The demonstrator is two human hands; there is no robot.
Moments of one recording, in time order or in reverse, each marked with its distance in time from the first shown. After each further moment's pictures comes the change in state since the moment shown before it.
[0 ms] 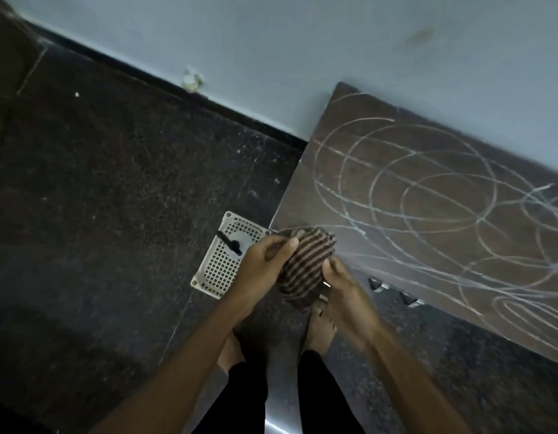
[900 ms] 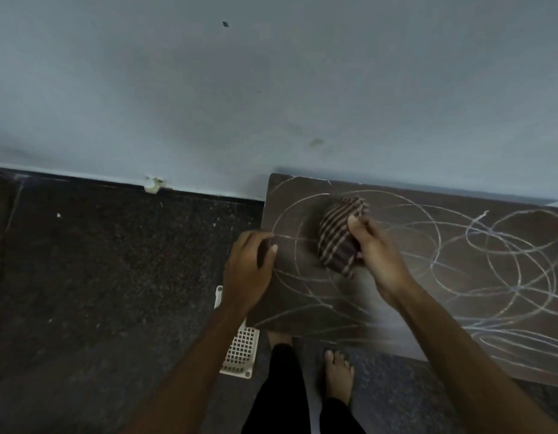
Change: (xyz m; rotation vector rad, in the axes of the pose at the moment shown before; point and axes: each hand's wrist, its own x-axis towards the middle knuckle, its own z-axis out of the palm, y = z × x) left_hand 0.125 0.123 0.026 0.775 0.099 0.481; right_hand 0.047 -0.205 -0.056 -0.094 0.378 -0.254
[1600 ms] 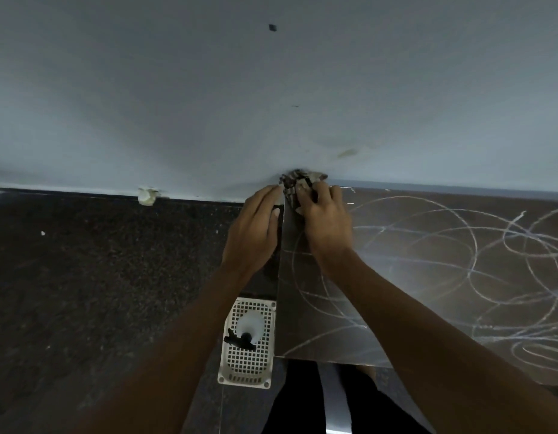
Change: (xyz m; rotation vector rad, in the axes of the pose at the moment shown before) left_hand 0.112 -0.025 -0.030 0.132 0.028 0.410; right_hand 0.100 0.004 0.126 -1.331 0.267 -0.581
